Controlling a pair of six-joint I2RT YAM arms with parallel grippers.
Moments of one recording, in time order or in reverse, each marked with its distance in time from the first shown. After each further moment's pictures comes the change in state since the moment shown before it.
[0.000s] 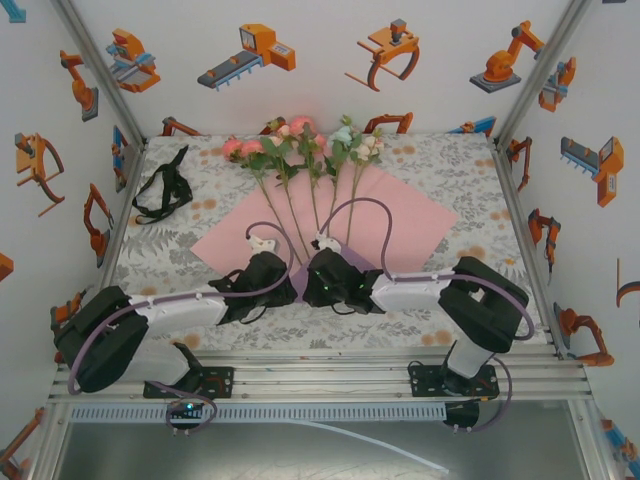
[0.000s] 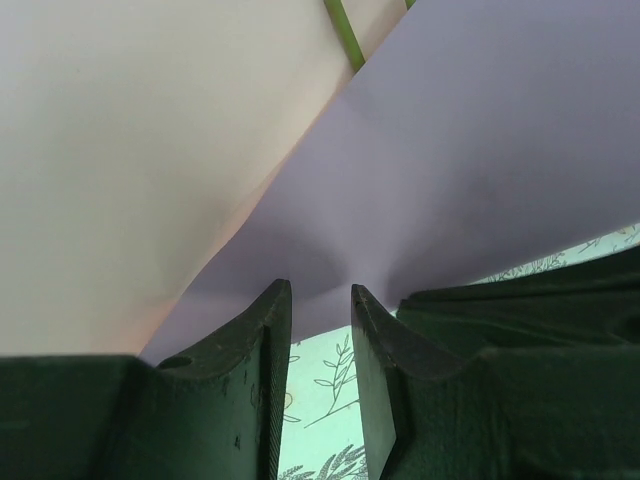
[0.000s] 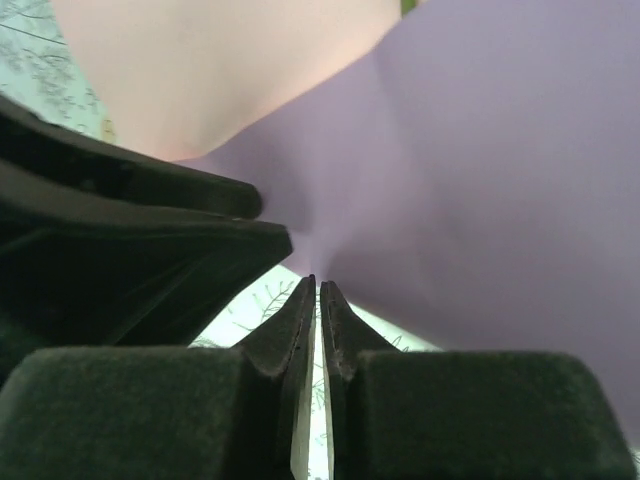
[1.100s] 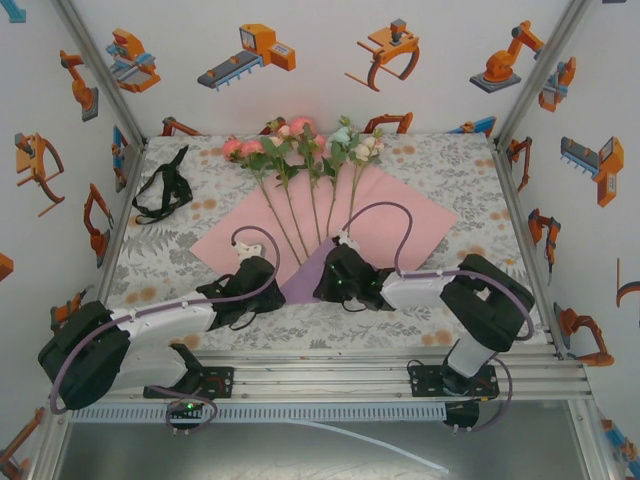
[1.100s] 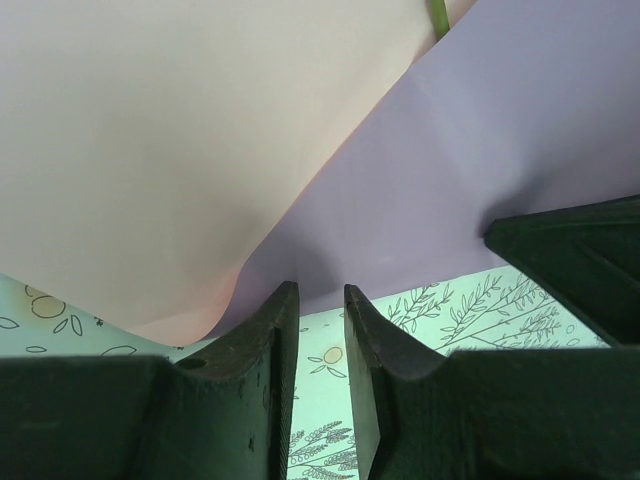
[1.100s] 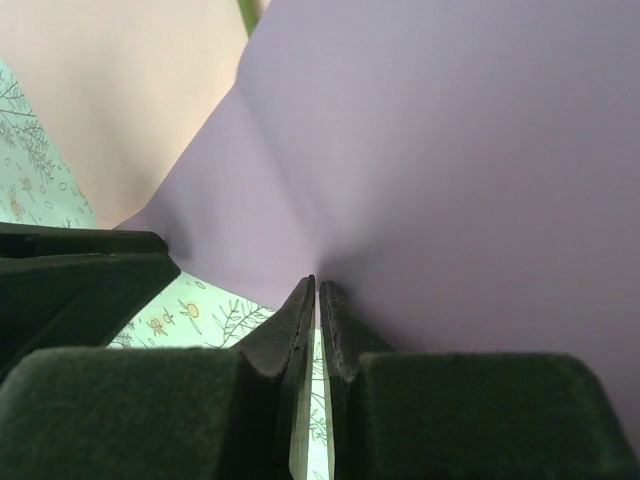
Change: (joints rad) left arm 0.028 -0.108 -0.048 -0.116 -0.024 -0.069; right arm -0.111 -0.035 -0.102 0.060 -0.051 0.127
